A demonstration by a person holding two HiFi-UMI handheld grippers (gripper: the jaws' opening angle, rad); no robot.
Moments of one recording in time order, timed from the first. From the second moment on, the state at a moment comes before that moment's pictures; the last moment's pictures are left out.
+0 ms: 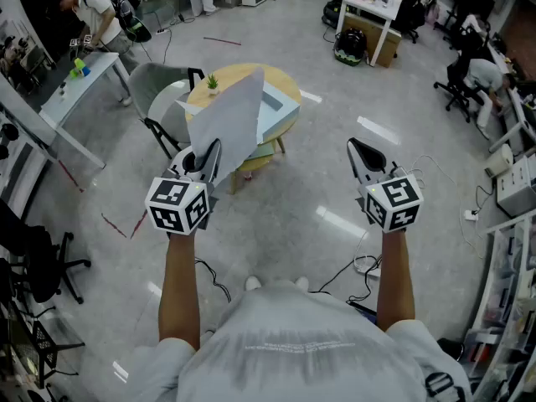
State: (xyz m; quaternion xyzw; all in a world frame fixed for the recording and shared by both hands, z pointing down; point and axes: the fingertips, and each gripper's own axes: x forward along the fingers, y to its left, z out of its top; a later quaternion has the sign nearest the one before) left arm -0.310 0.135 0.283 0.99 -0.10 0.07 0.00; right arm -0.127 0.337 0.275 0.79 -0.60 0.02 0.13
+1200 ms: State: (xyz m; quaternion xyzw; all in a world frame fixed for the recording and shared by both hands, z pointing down) left arm -0.211 0.175 0.319 0.98 -0.14 0.10 0.03; right arm -0.018 0.382 0.307 0.77 -0.63 0.03 0.10
